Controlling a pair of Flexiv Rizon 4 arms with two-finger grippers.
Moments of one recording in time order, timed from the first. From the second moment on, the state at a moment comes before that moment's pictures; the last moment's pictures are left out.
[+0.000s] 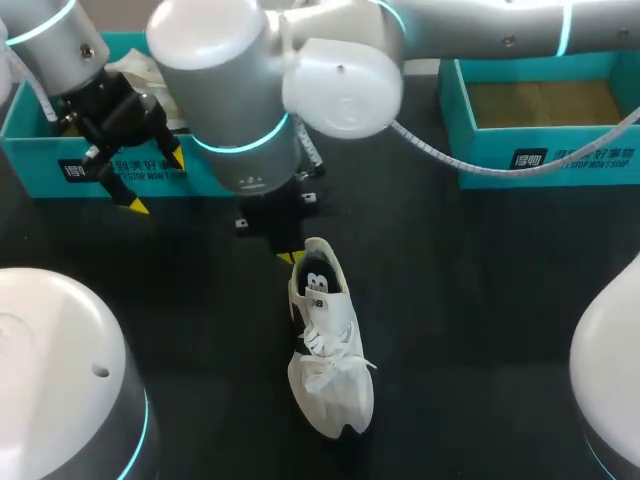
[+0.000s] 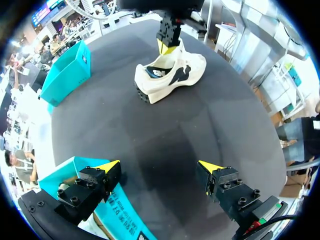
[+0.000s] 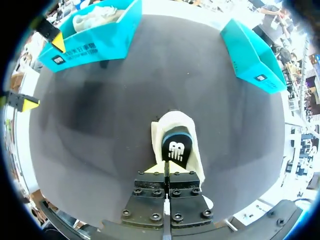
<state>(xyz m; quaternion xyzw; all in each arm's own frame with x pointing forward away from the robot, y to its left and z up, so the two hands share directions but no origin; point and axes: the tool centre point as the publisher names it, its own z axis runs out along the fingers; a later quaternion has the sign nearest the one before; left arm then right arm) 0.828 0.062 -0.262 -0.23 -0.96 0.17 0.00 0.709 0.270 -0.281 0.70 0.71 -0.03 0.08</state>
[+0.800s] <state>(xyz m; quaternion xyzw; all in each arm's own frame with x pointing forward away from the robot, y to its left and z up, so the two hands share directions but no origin) 0.828 0.062 -0.262 -0.23 -0.96 0.17 0.00 0.709 0.245 -0.339 0.68 0.72 -0.08 0.12</state>
